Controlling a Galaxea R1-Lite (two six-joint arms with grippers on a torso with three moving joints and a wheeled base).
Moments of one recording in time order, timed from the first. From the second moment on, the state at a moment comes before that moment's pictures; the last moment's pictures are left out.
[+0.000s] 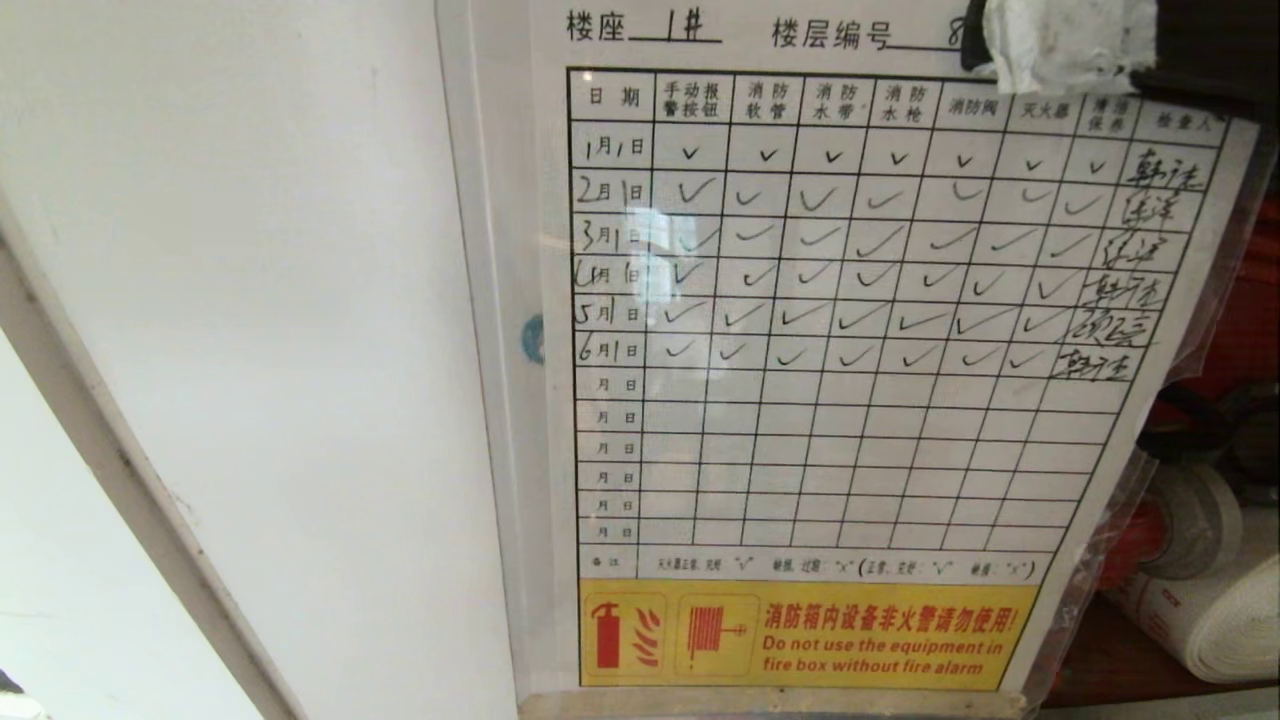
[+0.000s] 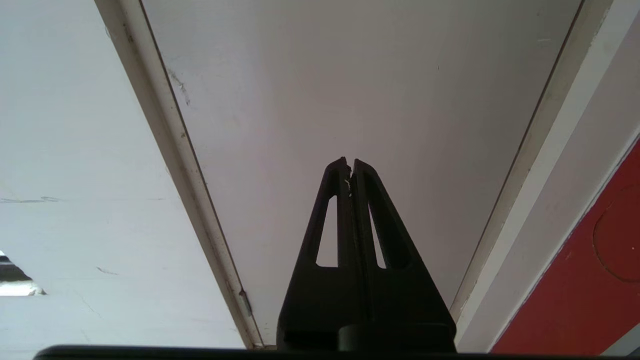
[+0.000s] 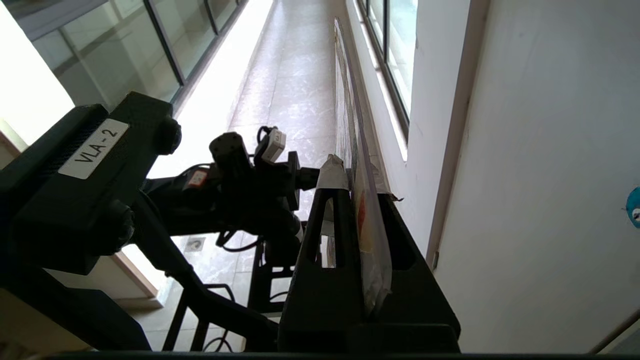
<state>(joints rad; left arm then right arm) 0.00 0.00 0.00 -0.02 -0.01 0.02 0.66 1.38 -1.51 0.11 0.87 0.13</state>
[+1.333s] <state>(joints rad) 0.00 0.00 0.00 -0.02 -0.01 0.02 0.70 1.40 -1.52 0.10 0.87 0.23</state>
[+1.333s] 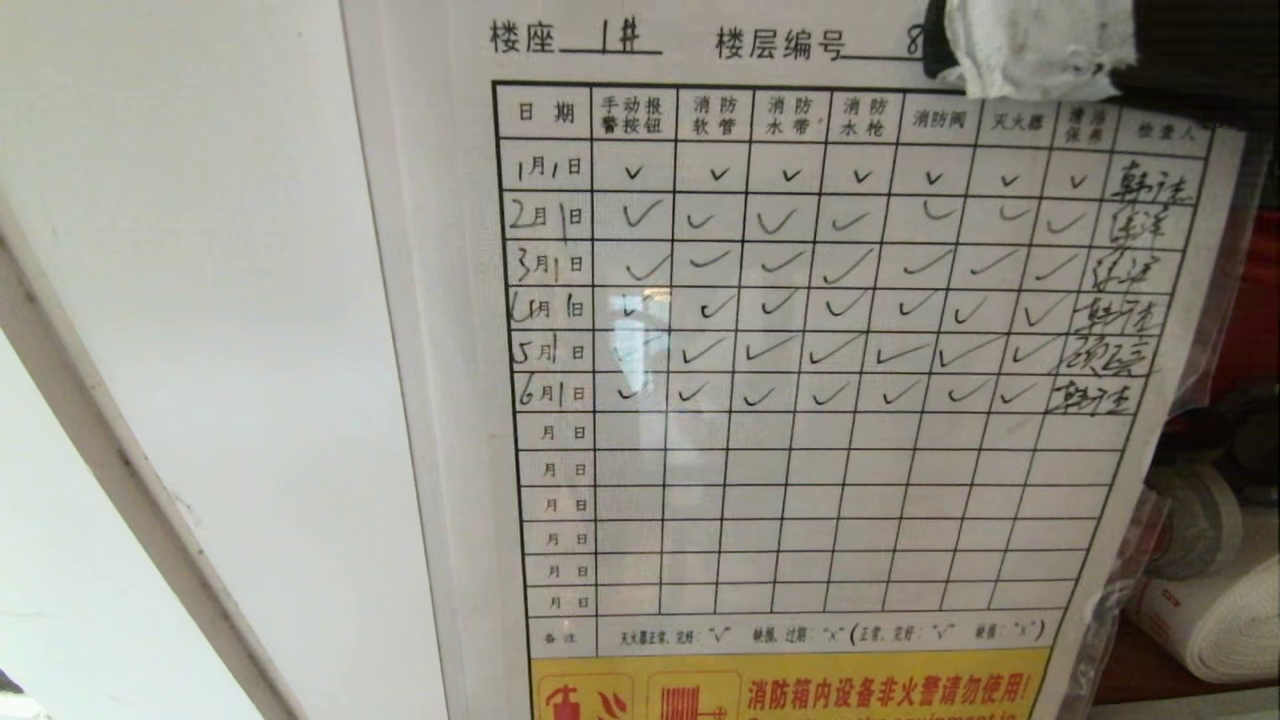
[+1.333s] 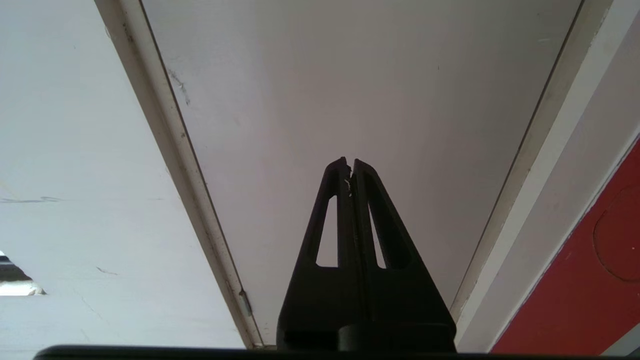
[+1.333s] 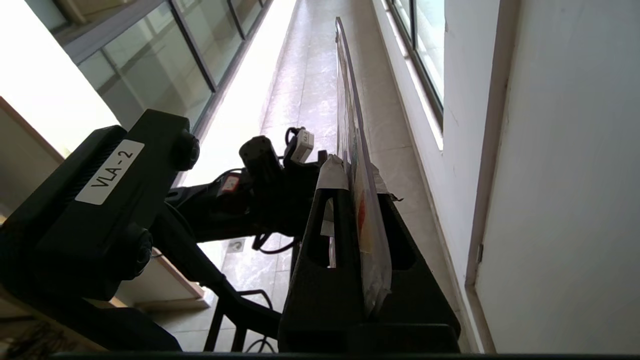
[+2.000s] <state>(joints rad) 0.00 0.00 0.00 -0.02 -0.01 0.02 0.70 1.39 -1.48 0.10 0.87 0.35</state>
